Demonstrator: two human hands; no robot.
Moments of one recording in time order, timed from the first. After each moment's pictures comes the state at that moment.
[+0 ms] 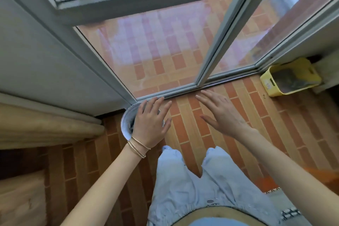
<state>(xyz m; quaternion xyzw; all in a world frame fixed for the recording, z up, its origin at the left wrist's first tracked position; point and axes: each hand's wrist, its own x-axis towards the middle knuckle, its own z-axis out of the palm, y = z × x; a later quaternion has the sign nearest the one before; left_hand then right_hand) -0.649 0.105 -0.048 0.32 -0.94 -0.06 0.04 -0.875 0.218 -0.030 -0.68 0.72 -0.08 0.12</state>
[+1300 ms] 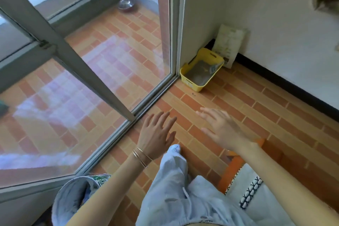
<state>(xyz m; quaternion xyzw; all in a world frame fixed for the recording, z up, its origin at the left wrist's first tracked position) -1.067 0.305 -0.038 0.00 -1.00 -0.09 -0.02 -1.186 0.524 -0.022 -0.43 0.88 -0.14 0.11</state>
